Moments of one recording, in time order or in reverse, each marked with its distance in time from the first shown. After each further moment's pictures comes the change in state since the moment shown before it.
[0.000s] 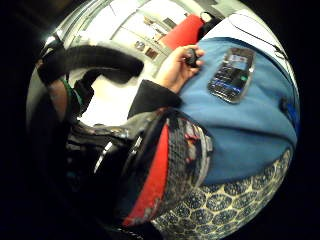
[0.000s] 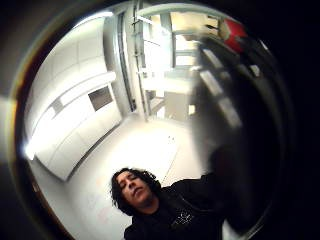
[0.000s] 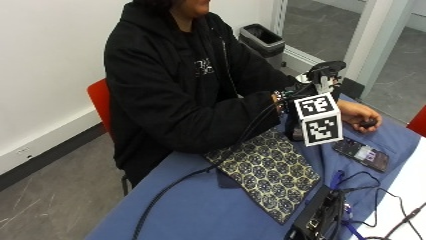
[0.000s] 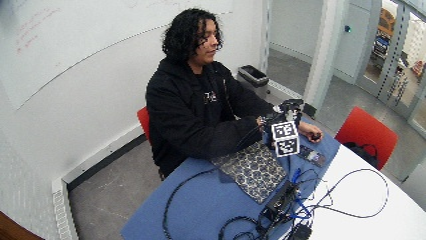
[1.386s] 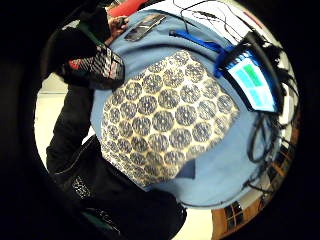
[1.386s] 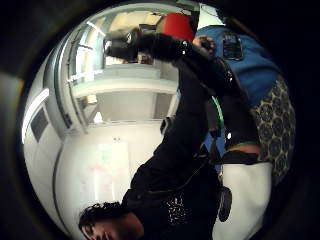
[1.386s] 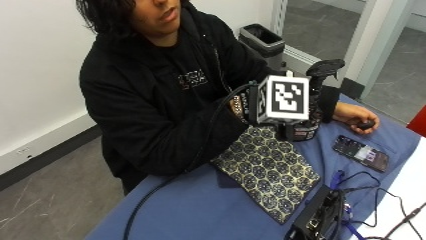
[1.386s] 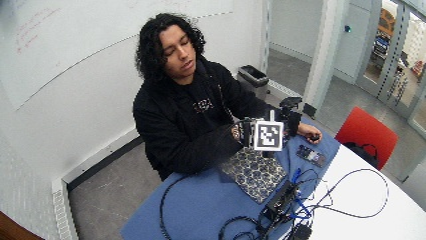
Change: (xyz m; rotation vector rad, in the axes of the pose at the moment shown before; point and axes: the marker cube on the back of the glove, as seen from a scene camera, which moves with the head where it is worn) arm -0.021 0.099 -0.060 -0.231 0.762 0.345
